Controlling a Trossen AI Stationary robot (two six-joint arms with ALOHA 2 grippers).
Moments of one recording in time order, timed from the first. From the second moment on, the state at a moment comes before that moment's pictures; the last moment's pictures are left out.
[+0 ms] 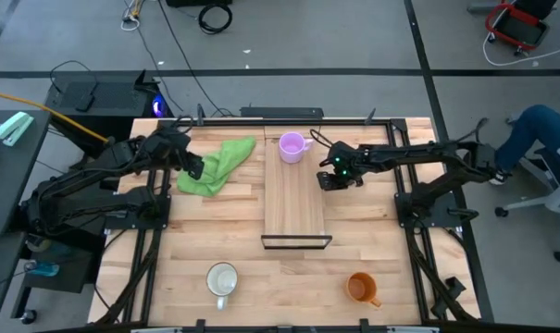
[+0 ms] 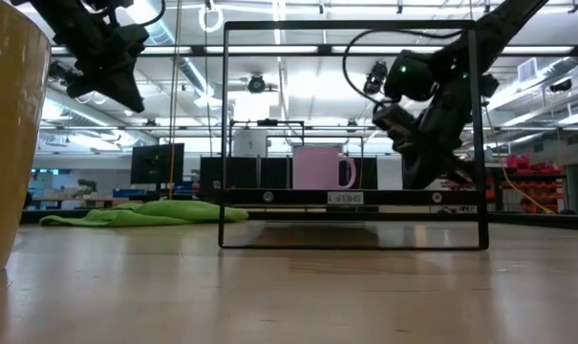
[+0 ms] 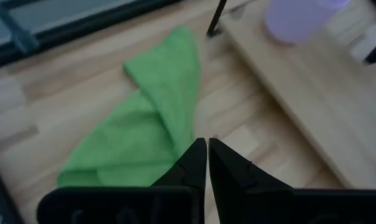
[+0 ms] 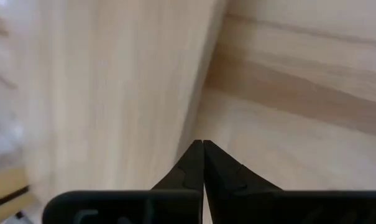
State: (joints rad) left arm 0.49 0.75 0.78 -0.85 -0.13 -0.49; right arm -0.36 1.40 0.70 -0.38 -0.28 1.02
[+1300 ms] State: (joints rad) left arm 0.26 0.75 0.78 -0.95 -0.14 -0.65; right arm -0.25 0.61 0.70 -0.44 -0.56 1.10
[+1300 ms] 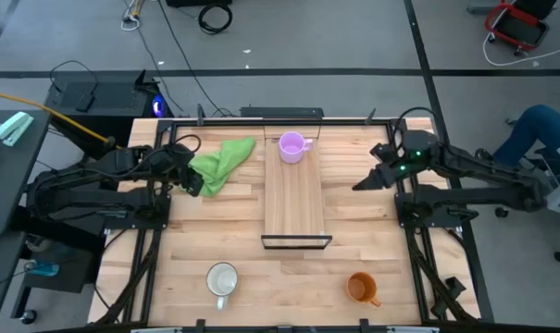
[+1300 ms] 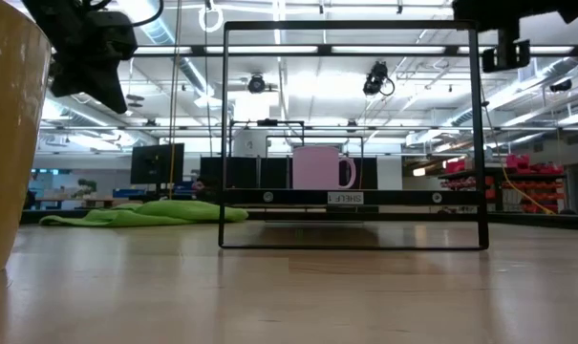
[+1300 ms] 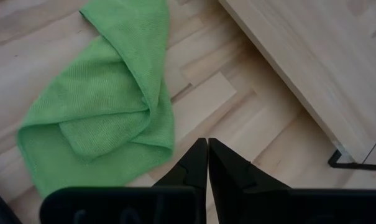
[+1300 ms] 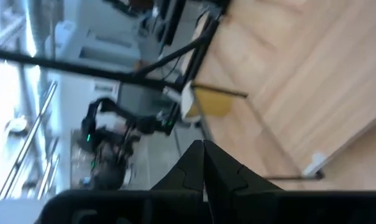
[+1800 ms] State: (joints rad) left arm 0.26 0.75 0.78 -0.88 -0.16 -0.91; right arm 0.05 0.62 1.22 -0.40 -0.55 0.83
